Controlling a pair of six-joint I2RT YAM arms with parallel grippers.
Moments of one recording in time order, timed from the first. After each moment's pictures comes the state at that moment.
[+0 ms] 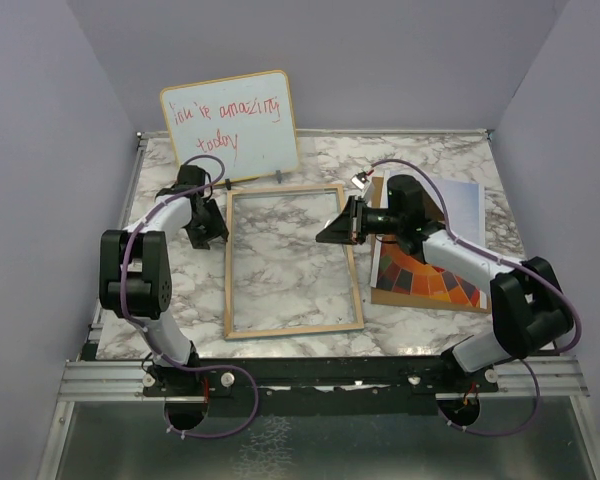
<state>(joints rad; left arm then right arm) -0.03 1.73 1.16 -0.63 0.07 -0.47 0.46 1.50 0.87 0.25 -0.88 0.86</state>
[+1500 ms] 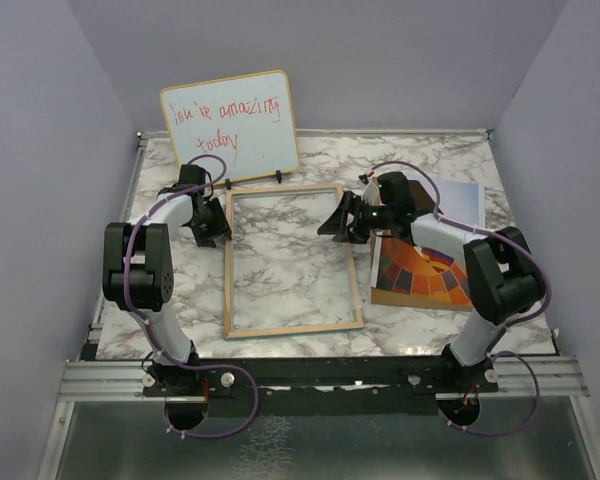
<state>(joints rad) -0.03 1.80 1.18 -0.59 0.14 -0.44 0.40 1.71 1.00 0.03 -0.67 0.71</state>
